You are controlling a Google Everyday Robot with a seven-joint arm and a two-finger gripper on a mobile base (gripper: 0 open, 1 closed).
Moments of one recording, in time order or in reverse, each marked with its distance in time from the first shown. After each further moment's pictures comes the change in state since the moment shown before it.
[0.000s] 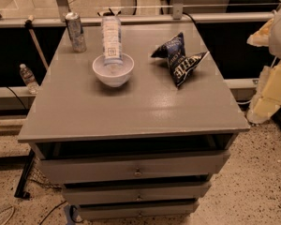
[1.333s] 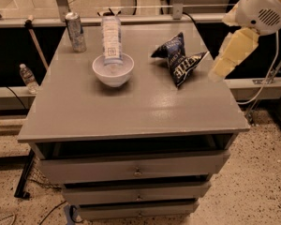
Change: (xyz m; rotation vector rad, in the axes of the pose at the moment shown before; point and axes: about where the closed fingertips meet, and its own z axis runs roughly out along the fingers) arm -0.056 -0.079 0.031 -0.001 -0.189 0.108
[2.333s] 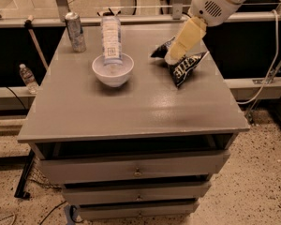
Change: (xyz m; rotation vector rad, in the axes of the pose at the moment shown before) arm -0.077 -0.031 0.051 0.003 -0.099 0.068
